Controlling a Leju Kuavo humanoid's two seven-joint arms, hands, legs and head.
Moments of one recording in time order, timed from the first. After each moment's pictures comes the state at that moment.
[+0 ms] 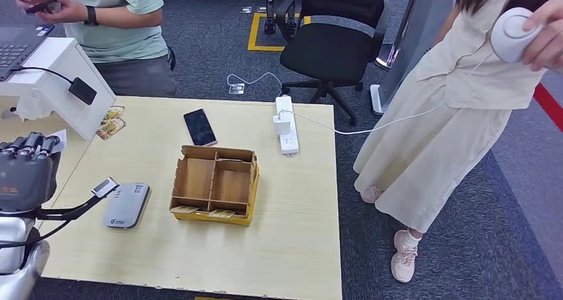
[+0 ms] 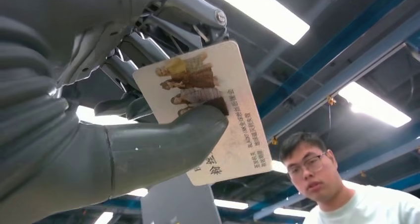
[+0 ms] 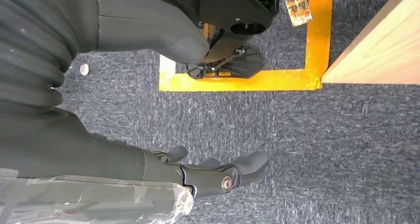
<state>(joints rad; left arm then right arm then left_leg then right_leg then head) -0.01 0.50 0.12 -1.60 -1.51 0.66 0.04 0.00 0.18 -0.43 -0.22 0.56 -0.21 -0.37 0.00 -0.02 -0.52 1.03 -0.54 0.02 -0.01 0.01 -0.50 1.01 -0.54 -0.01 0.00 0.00</state>
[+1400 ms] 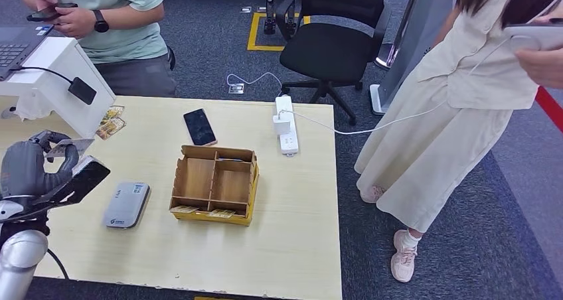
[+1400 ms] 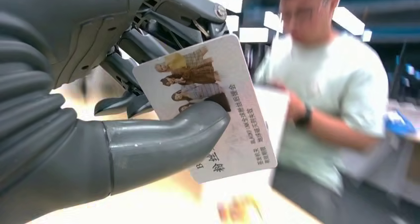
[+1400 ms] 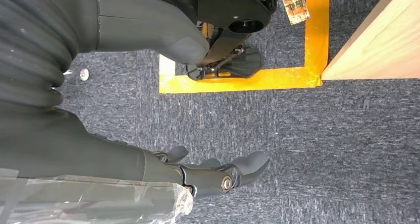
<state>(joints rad) -0.04 0.48 0.08 -1.65 -0.50 0.20 -0.05 0.00 0.19 -0.45 -0.22 0.55 -0.21 -0.37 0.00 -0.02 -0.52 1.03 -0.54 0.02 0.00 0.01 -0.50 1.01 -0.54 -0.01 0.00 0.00</state>
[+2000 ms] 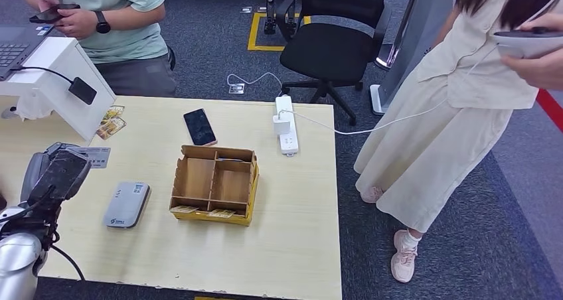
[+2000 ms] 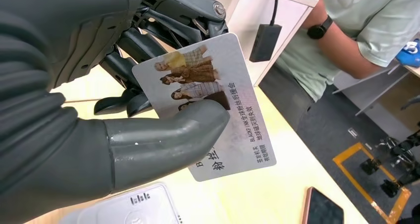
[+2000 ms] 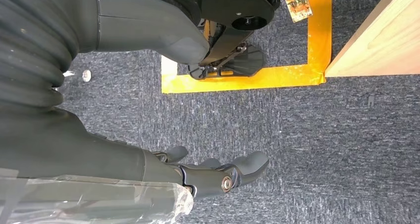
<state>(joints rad) -0.02 0.43 0.11 -1.66 -0.06 0.06 0.03 0.01 0.19 -0.48 -0.22 0.57 -0.21 -0.36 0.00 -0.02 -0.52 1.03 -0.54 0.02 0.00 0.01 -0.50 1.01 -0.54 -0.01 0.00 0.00</state>
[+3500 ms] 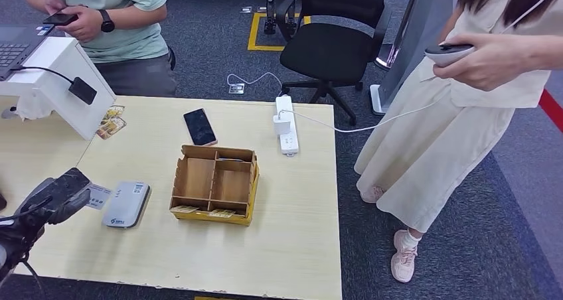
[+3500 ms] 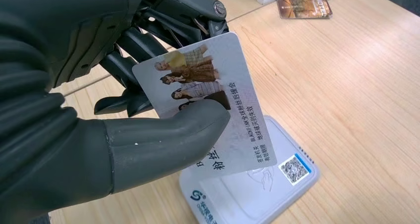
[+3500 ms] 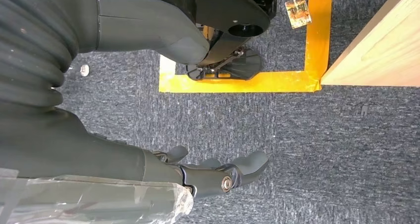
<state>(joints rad) 0.06 0.61 0.12 -1.59 0.10 -0.26 0.26 -0.01 0.19 -0.48 -0.22 0.62 -0.19 -0.36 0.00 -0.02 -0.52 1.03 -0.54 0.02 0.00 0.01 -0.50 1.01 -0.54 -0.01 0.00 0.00</state>
